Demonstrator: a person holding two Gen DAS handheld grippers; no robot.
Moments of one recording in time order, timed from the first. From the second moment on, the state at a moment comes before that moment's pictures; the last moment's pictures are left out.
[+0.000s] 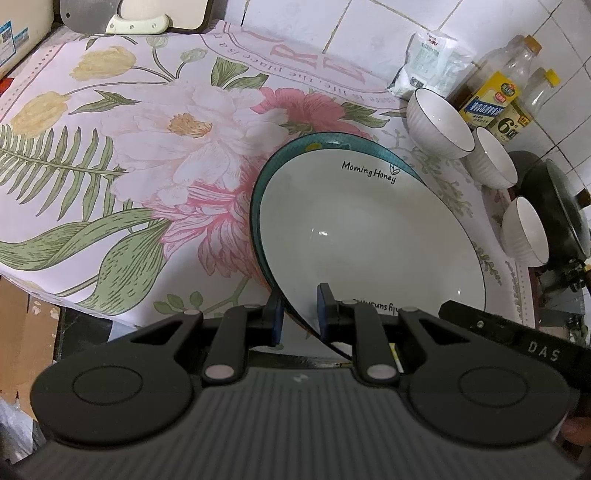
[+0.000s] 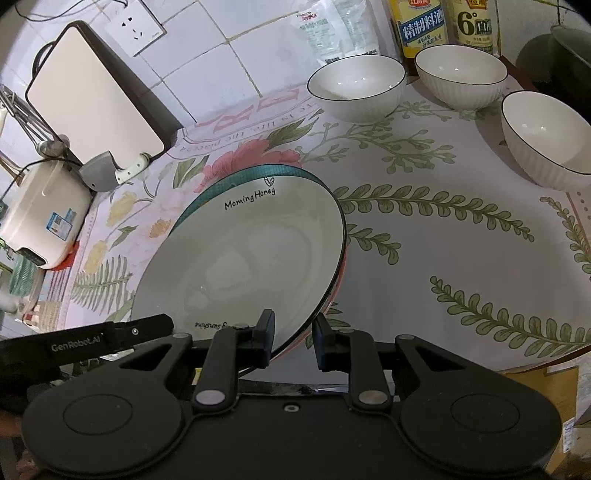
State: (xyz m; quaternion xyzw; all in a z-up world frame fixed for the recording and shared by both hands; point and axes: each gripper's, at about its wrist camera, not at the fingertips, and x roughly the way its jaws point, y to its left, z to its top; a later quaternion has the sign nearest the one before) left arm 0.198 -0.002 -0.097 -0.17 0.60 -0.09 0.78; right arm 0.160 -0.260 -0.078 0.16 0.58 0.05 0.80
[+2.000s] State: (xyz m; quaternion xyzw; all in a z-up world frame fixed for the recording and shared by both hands) left arm 0.176 -0.030 -0.010 -0.11 0.59 -0.12 0.79; right arm 0.142 -0.265 -0.001 0.02 0.54 0.06 0.84
